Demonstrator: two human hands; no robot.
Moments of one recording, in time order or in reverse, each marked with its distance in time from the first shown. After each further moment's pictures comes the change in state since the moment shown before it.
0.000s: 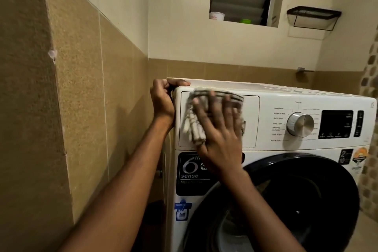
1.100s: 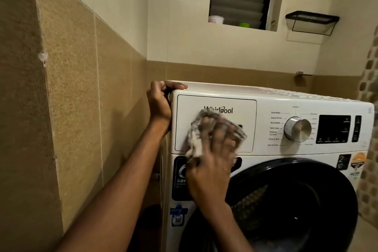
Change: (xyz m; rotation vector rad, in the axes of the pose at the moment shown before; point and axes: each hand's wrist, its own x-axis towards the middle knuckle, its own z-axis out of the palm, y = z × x) left_hand -0.003 0.002 0.002 0.045 0.029 0.037; right_hand -0.042 -0.034 0.002 0.198 -0.069 0.315
